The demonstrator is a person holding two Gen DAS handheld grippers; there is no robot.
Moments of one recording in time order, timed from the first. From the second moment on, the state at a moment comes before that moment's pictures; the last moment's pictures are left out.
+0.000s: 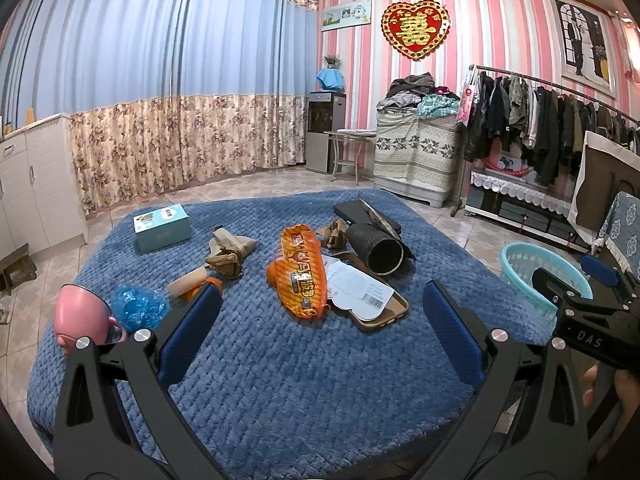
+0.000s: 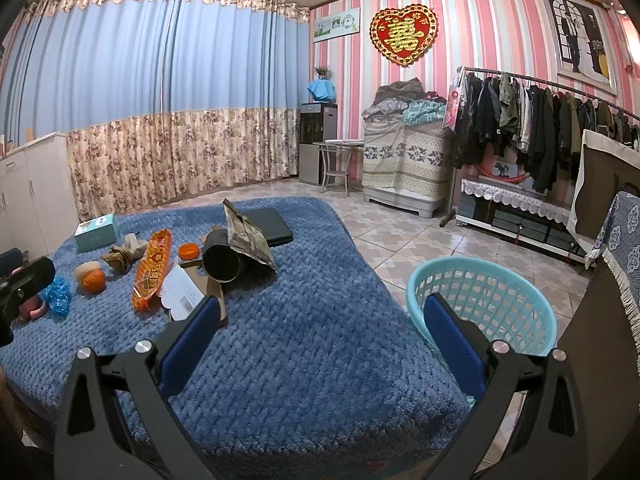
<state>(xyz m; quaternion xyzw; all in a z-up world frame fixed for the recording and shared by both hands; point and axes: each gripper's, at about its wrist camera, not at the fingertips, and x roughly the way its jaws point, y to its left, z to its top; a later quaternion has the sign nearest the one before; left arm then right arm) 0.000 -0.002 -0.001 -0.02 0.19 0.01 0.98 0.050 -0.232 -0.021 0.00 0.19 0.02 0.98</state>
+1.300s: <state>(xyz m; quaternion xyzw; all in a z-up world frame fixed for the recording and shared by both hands) 0.022 0.121 -0.067 -0.04 0.27 0.10 0.96 0.077 -0.233 -0.047 -0.02 0.24 0.00 0.97</state>
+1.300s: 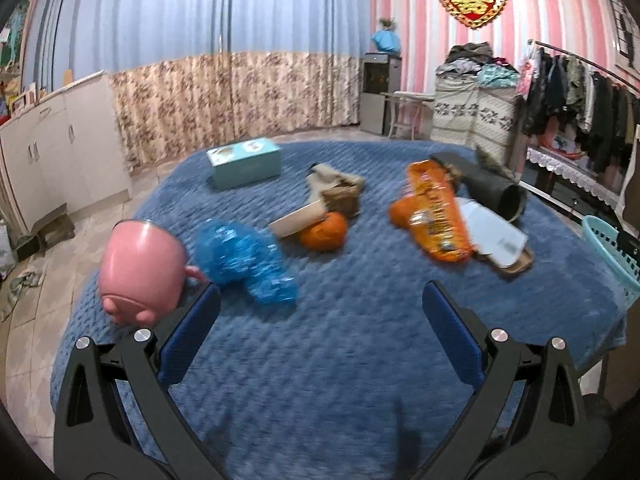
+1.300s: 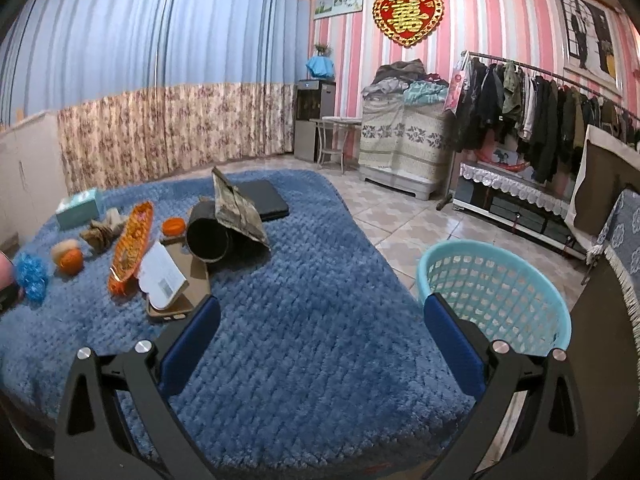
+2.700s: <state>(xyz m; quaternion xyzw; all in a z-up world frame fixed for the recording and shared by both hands) 0.091 0.171 -0.057 -0.06 0.32 0.09 0.94 0.191 -0.090 -0.079 -0.11 0.36 0.16 0.91</state>
